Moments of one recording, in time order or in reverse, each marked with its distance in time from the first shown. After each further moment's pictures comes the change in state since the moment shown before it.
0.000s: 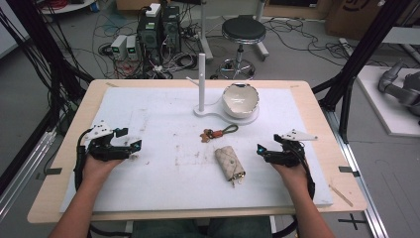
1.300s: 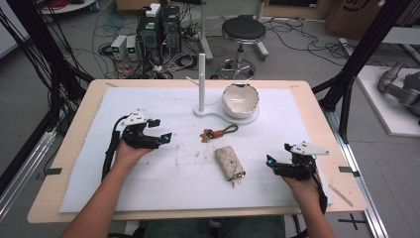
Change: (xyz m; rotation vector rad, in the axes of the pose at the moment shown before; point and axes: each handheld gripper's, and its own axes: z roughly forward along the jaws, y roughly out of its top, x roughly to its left) left arm -0.033 0.039 0.085 0.017 -0.179 0.058; right arm 0.006 -0.025 -0.040 0.011 -0.073 -0.060
